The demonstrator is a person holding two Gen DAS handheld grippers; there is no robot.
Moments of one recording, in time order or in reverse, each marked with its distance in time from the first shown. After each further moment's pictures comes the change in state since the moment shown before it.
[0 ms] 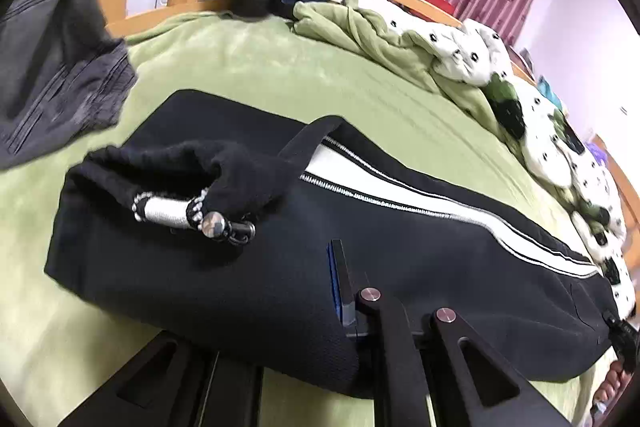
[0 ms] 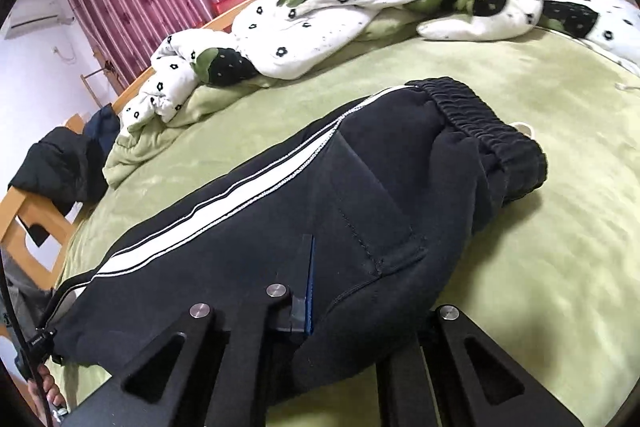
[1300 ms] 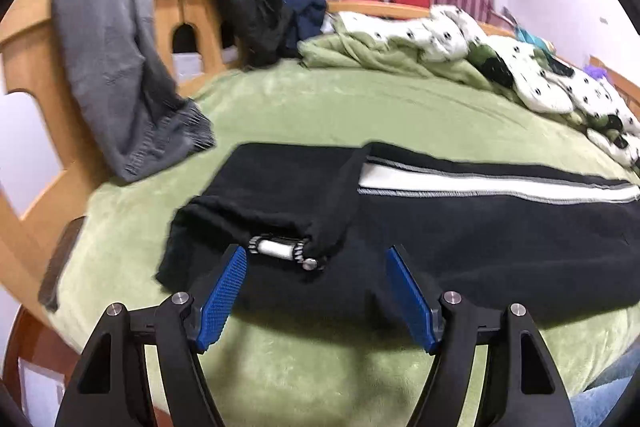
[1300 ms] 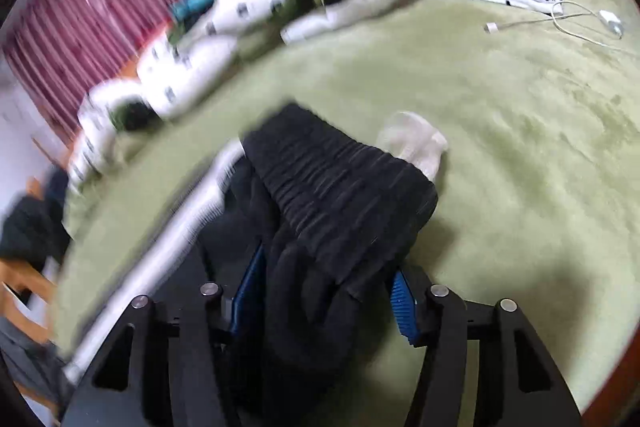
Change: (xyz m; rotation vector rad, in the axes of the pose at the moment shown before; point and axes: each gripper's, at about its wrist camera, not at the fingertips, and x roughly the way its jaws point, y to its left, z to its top) left arm -0.118 0.006 -0.084 0.286 -0.123 0.204; right arm -0.032 -0.149 -0.004 0.165 -0.005 -0.158
